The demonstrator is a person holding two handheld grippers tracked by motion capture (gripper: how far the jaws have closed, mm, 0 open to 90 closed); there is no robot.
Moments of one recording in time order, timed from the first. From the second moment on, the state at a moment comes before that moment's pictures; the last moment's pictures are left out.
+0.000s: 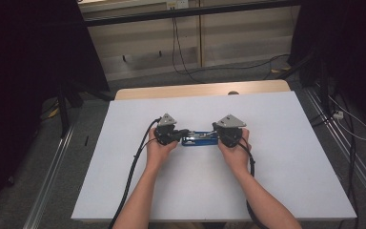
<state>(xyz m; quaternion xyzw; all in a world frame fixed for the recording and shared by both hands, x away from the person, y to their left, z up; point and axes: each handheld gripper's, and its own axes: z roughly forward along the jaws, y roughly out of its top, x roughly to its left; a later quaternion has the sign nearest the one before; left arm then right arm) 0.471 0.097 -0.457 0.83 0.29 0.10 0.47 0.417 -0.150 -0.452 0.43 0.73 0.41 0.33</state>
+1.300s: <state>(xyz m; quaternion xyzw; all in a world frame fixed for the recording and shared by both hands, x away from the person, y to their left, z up) 0.464 0.107 -0.434 0.81 0.31 0.08 0.50 0.402 -0.191 -0.422 0.41 0.75 0.44 0.27</state>
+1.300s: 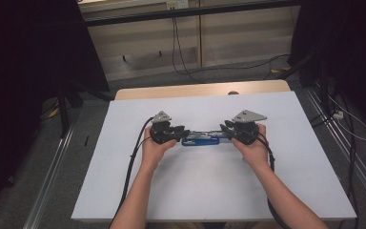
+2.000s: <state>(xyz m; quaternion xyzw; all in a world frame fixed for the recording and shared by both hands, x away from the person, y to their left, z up) 0.436 0.131 -0.417 0.81 0.34 0.10 0.47 0.370 -0.237 -0.437 0.40 0.77 0.44 0.22</state>
